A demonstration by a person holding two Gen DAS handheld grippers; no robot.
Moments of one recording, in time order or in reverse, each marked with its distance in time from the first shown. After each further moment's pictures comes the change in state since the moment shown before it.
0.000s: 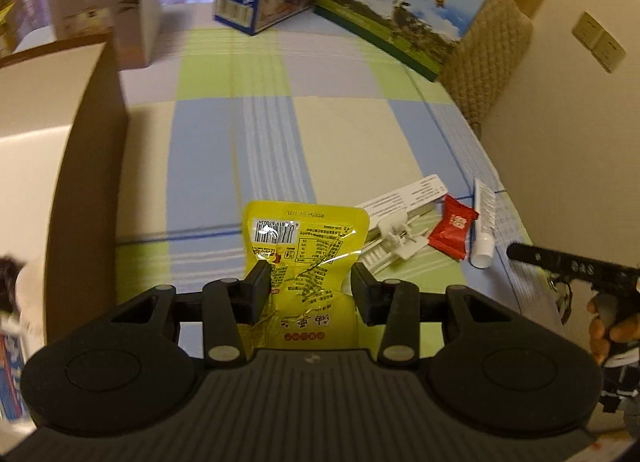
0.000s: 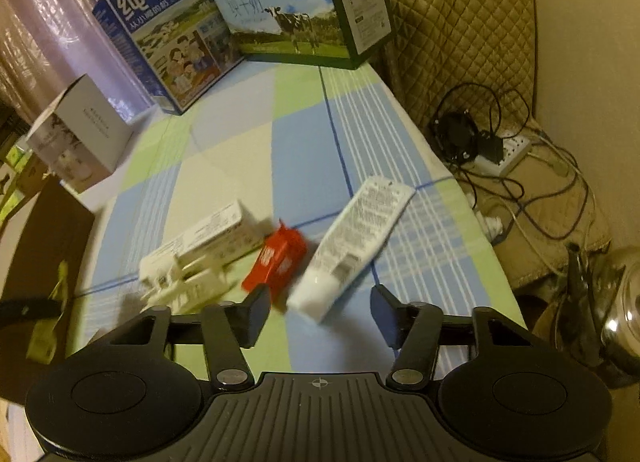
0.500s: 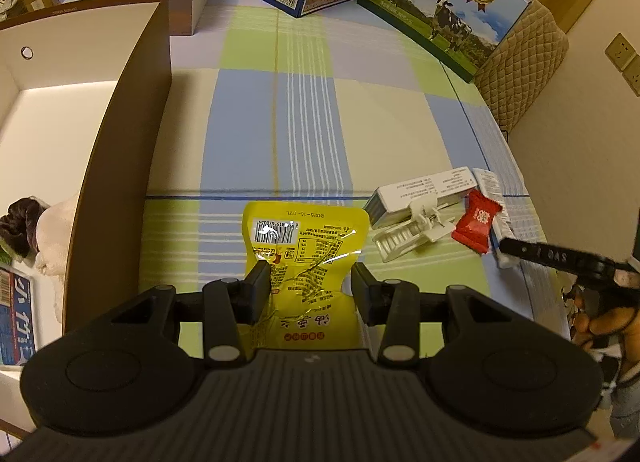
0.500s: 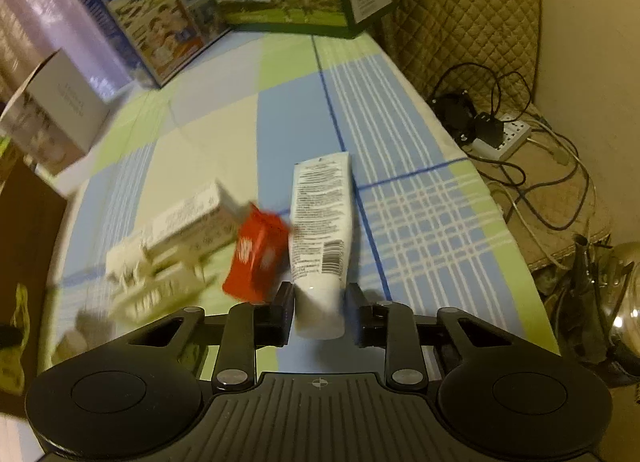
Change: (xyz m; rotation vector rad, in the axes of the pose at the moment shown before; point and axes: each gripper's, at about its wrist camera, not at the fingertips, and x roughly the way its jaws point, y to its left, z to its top) left arm -0.006 0.016 -0.019 -0.097 0.020 0.054; right arm 0.034 0.000 -0.004 -0.022 0.067 -0.043
